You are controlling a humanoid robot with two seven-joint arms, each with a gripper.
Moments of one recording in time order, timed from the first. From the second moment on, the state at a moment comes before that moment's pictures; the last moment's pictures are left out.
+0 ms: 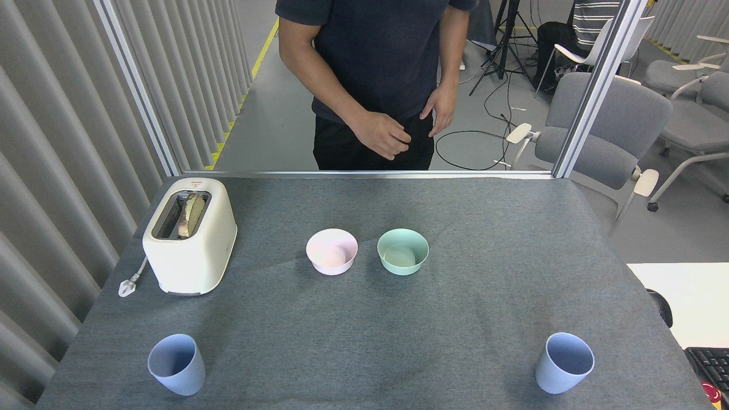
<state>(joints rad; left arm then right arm) 0.39 0.17 -0.02 -1.45 -1.36 -0.08 0.52 0.55 0.05 -0.01 -1.61 1.55 -0.04 -0.49</state>
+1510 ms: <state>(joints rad) 0.17 0.10 -0.05 -1.27 -1.31 0.24 0.50 0.55 0.04 -0.01 -1.59 1.55 -0.04 -0.49</state>
